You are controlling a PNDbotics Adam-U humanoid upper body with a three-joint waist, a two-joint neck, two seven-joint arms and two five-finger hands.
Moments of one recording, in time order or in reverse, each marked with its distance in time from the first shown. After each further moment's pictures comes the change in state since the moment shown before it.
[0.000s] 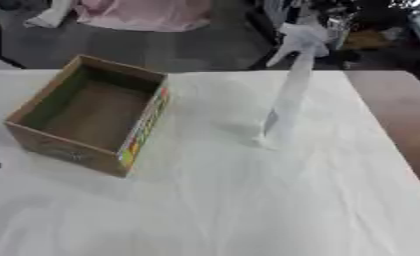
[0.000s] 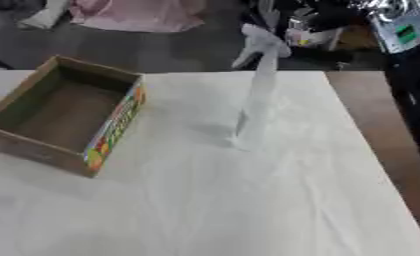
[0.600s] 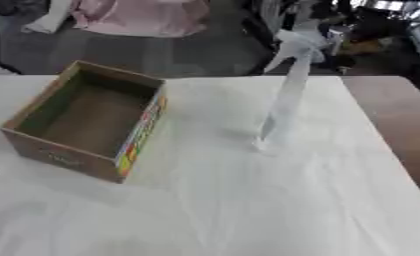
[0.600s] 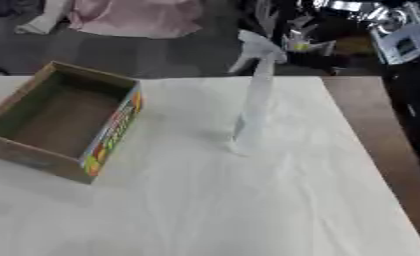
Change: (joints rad) left arm -0.002 0.000 0.000 0.000 -0.002 0.003 -0.003; right arm 0.051 -0.051 0.015 -0.069 -0.083 -0.036 -0.036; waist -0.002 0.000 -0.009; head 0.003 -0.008
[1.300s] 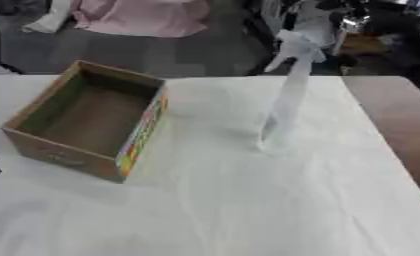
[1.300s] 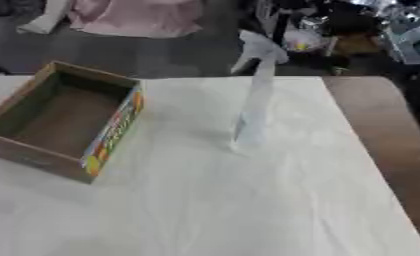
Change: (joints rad) left arm 0.000 0.000 0.000 0.000 -0.002 0.002 -0.002; right arm 0.020 -0.013 0.130 -0.021 -0.214 0.000 0.000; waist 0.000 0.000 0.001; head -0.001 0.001
